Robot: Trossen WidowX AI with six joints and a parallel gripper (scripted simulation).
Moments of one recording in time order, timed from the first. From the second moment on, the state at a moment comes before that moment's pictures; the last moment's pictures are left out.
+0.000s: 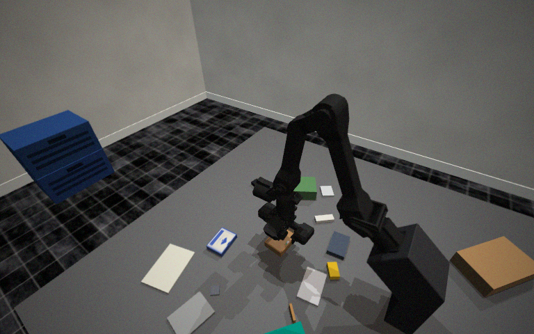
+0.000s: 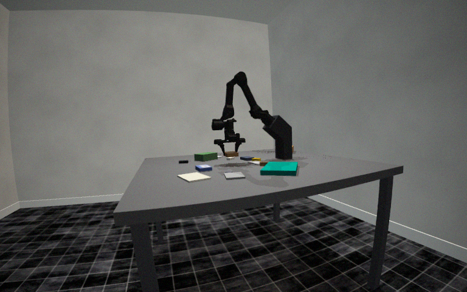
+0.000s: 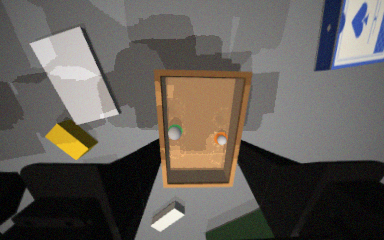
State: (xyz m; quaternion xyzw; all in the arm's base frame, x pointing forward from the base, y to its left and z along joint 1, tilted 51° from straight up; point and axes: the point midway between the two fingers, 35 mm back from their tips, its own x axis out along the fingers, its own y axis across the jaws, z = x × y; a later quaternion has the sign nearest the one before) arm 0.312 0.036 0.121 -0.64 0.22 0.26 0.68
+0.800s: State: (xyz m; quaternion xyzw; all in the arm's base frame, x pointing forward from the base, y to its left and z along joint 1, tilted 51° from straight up) arm 0.348 0.040 0.089 -0.65 0.22 0.26 0.68
